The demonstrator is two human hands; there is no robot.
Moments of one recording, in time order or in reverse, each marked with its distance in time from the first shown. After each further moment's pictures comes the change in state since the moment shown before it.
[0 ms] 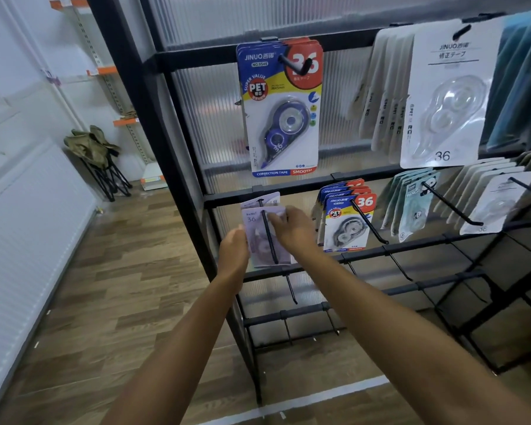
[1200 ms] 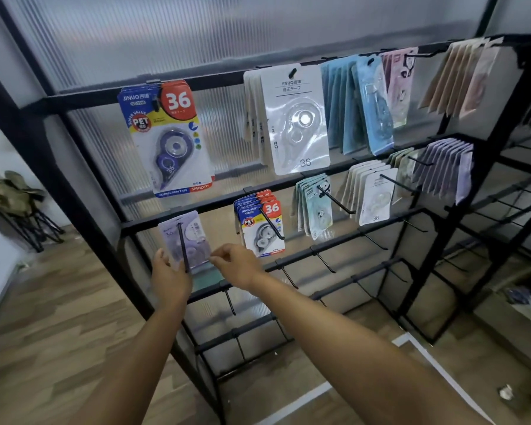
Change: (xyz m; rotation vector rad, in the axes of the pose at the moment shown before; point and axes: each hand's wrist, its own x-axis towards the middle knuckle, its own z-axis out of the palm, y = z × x) left_hand -0.036 -0.003 0.028 0.250 0.203 0.236; right_hand -0.072 0.037 -0.051 0.176 -0.171 0.005
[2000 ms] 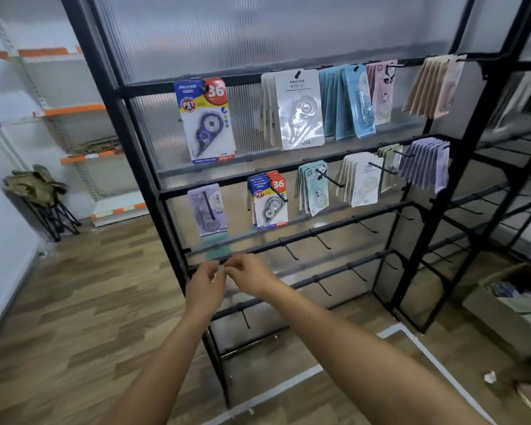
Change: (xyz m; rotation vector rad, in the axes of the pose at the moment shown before) left_hand -0.140 -0.023 -0.067 0.083 -0.289 0.022; right_hand -0.136 -0.008 0.044 -0.123 -0.022 -0.032
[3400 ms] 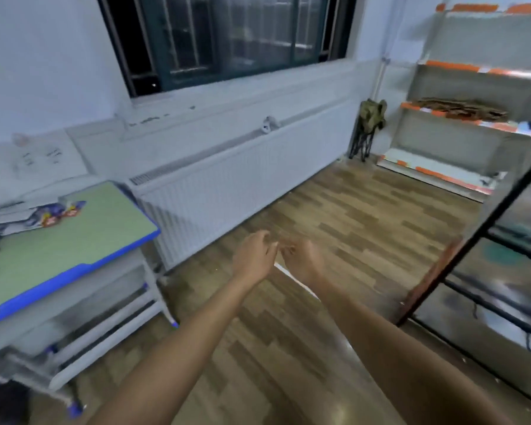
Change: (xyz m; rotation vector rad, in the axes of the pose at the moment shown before) left_hand -0.505 -0.171 -0.331 0.366 0.630 -0.409; right_hand -0.413 -0.212 0.326 -0.124 -0.604 -0.551
